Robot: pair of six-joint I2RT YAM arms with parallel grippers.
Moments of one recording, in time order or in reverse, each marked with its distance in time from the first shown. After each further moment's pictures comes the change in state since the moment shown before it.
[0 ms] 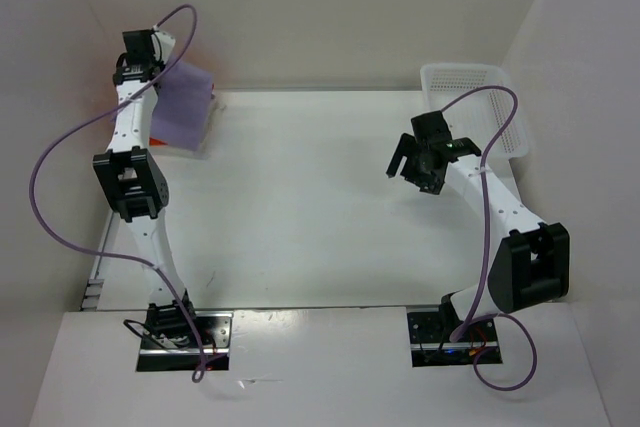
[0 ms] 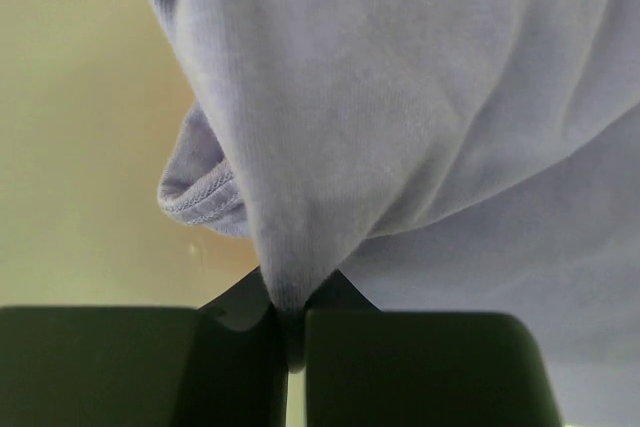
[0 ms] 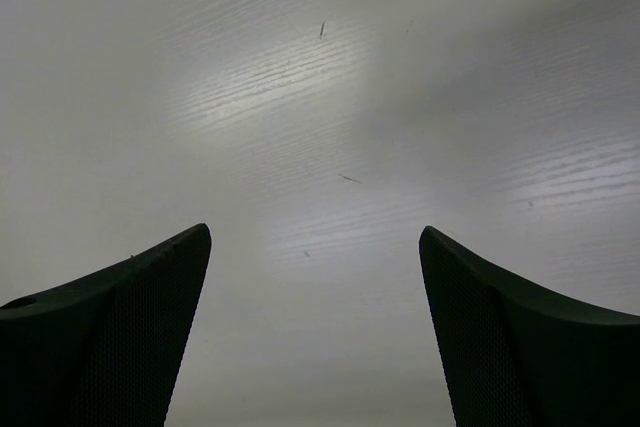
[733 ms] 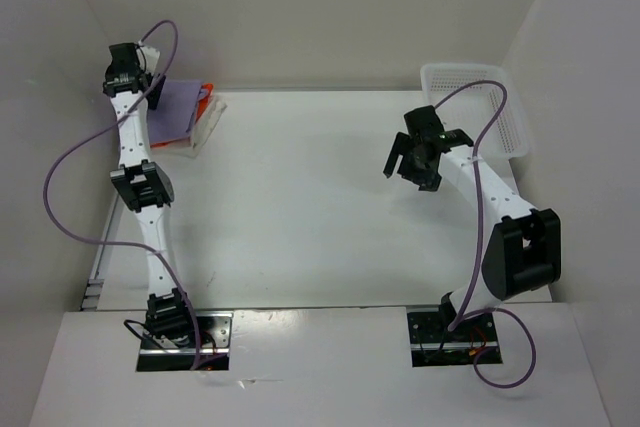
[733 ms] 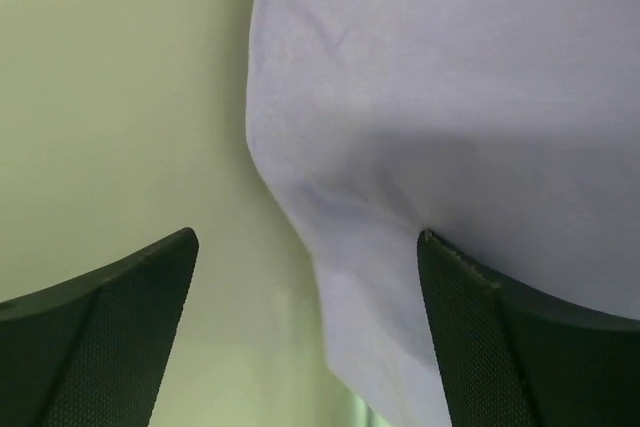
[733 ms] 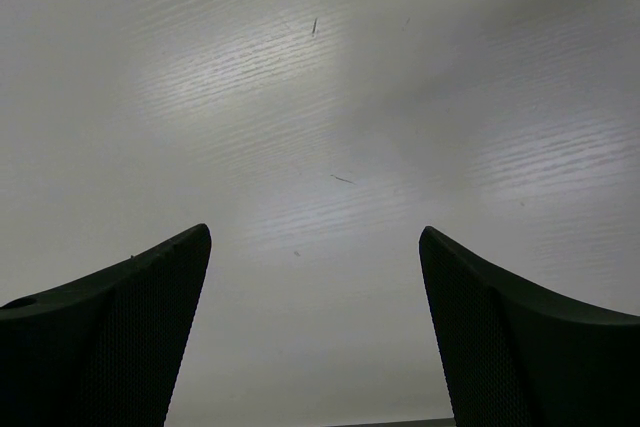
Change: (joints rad) left arm 0.113 0.593 0.840 -0.347 0.087 -0.014; right arm 0.016 0.080 0.072 -0.061 0.020 -0.019
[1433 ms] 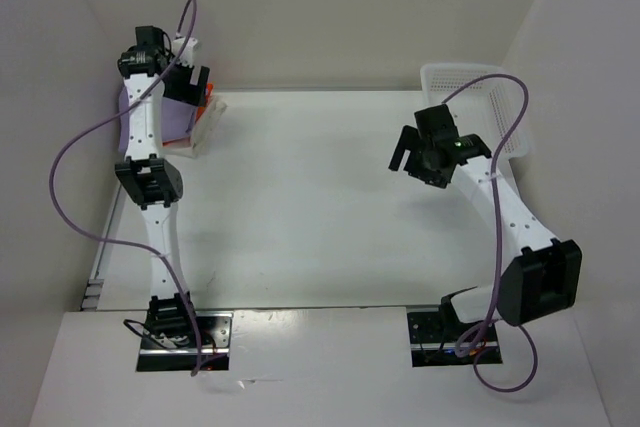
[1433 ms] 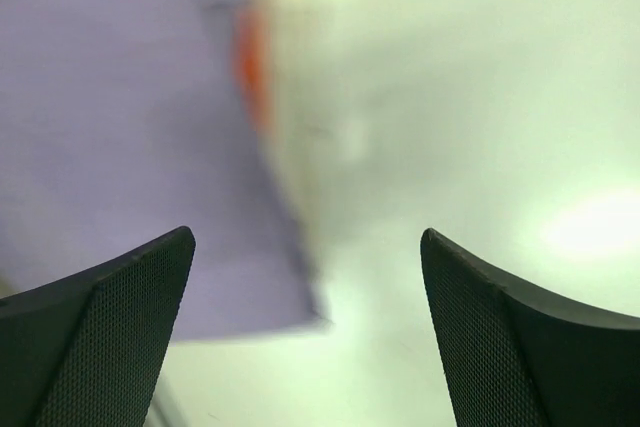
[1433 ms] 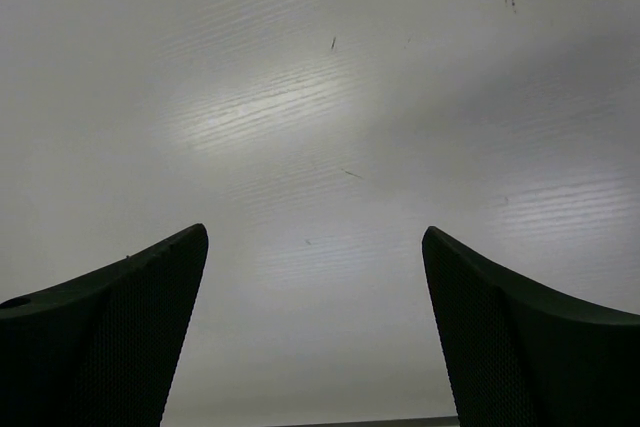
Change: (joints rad) left arm -0.131 -0.214 -0.077 -0.349 0.459 -0.193; right arm 0.010 -0.132 0.004 -0.019 0.020 -0.016
